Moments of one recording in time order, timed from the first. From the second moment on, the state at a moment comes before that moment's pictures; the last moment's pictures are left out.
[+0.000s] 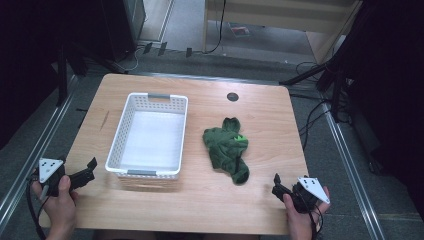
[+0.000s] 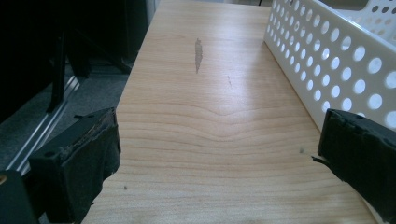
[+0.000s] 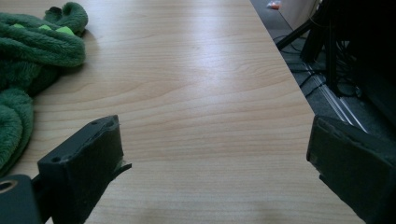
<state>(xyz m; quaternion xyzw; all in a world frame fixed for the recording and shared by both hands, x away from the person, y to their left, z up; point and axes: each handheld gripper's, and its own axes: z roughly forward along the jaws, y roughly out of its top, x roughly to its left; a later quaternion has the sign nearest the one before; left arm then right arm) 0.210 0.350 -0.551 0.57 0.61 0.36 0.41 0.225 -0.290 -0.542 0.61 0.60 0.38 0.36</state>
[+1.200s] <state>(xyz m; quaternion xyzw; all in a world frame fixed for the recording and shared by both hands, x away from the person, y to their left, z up) 0.213 0.349 -0.551 0.58 0.61 0.36 0.41 0.266 -0.201 -0.468 0.60 0.67 0.35 0.27</state>
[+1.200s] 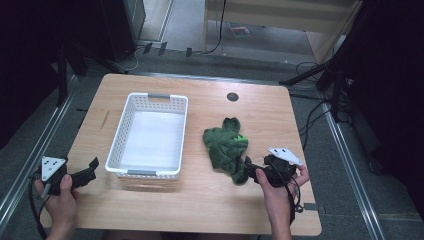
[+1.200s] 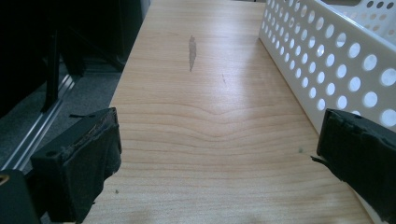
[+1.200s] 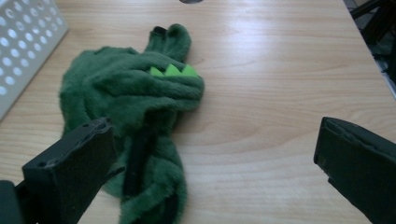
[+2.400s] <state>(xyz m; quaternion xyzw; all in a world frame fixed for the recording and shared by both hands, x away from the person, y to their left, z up) 0.215 0.351 -0.551 0.57 0.62 0.35 0.41 0.328 -0.111 -0.449 0.56 0.72 0.33 0.22</state>
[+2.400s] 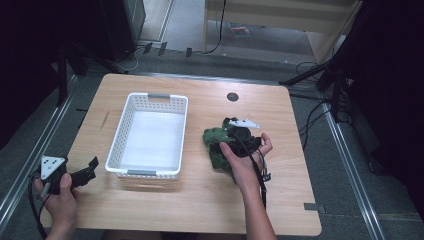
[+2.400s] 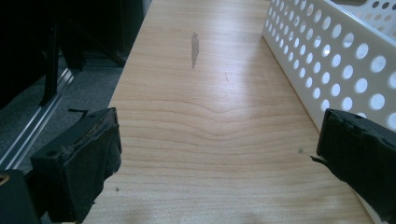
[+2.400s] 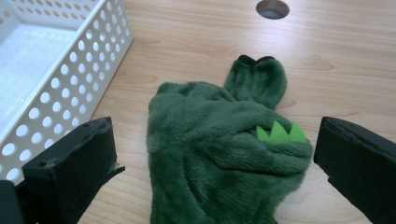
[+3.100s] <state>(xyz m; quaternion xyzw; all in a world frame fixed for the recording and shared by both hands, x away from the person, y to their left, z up) 0.216 0.351 -0.551 0.57 0.62 0.34 0.41 0.365 -0.099 -0.496 0.59 0.73 0.26 0.21</state>
